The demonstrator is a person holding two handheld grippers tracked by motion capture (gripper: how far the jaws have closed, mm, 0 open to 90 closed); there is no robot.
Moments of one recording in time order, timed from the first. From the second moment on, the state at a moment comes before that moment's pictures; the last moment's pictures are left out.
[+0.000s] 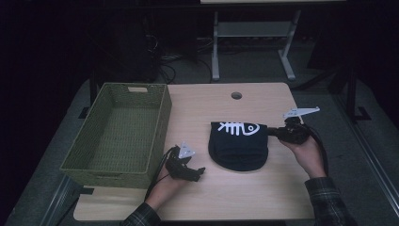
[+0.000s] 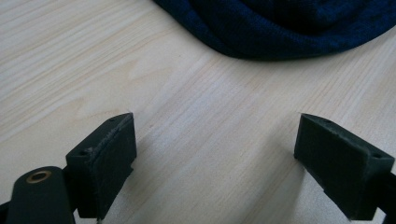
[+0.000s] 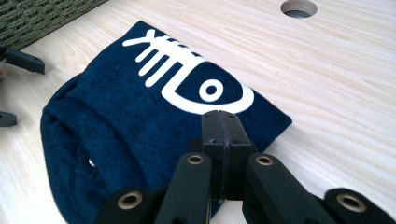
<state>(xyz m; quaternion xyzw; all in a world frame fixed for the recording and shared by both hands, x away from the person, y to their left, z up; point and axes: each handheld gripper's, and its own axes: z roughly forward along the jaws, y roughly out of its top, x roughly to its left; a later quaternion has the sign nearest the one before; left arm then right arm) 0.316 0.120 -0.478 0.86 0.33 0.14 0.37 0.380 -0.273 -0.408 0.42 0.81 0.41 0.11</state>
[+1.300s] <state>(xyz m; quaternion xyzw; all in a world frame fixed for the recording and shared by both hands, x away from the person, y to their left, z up) 0.316 0.120 -0.478 0.86 0.33 0.14 0.36 0.467 -0.266 -0.447 0.45 0.81 0.35 0.09</state>
